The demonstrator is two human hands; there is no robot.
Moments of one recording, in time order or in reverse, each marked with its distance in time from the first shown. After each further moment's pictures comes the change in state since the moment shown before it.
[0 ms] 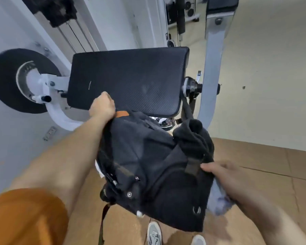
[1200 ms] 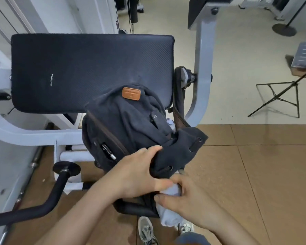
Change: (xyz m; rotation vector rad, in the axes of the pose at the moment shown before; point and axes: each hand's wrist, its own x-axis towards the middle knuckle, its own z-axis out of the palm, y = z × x) left_hand -0.115 -0.071 -0.012 -0.041 -0.844 0.798; right_hand -0.013 -0.012 0.193 -0.252 -0.050 -0.233
